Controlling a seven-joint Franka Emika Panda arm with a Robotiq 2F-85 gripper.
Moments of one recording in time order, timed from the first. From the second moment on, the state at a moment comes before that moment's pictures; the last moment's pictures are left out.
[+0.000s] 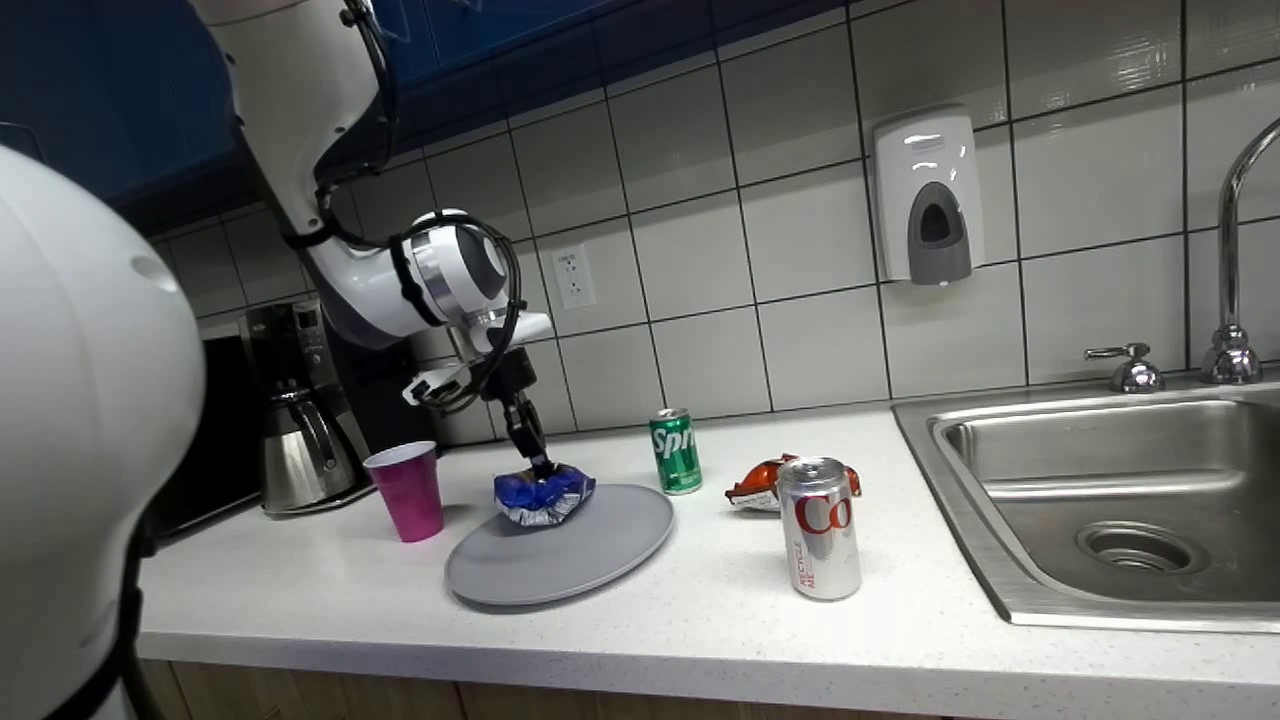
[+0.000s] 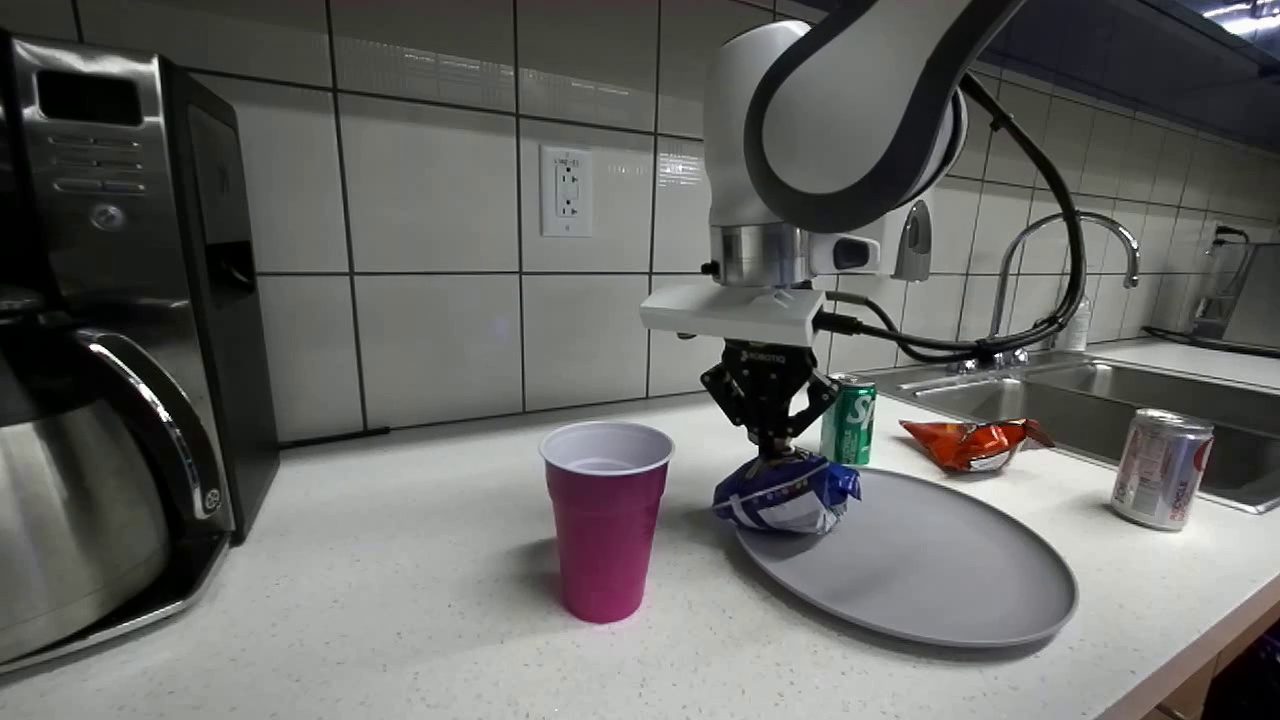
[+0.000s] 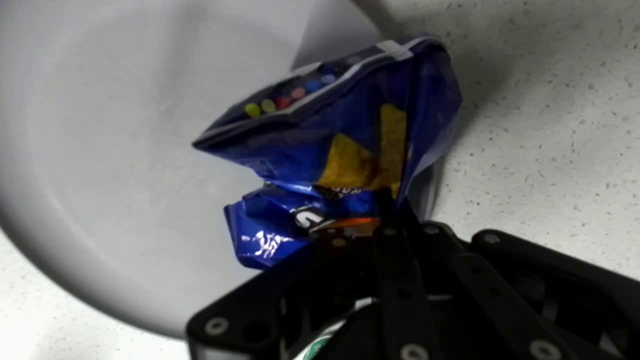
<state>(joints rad) 0.23 0.26 0.03 -2.19 -0.29 2.44 1.50</state>
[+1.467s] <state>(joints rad) 0.22 0.34 0.02 -1.89 -0.31 2.27 1.19</state>
